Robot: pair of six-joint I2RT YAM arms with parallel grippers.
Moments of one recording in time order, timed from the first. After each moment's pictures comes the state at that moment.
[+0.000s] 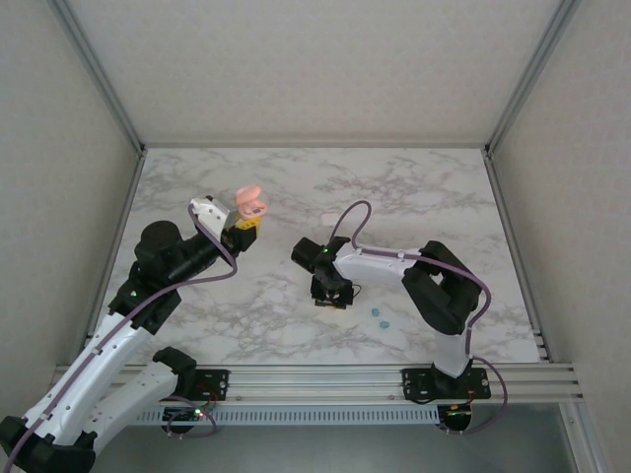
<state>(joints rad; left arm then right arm) -0.48 0.75 0.78 -0.13 0.30 0.06 0.96 1.89 1.23 -0.90 -0.02 1.03</state>
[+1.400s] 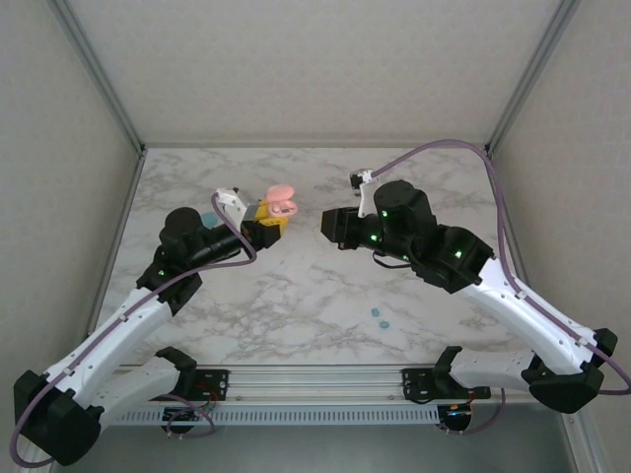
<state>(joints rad) -0.51 0.95 0.75 0.15 0.55 -0.07 0.95 1.17 1.41 -0.66 0.00 0.61</state>
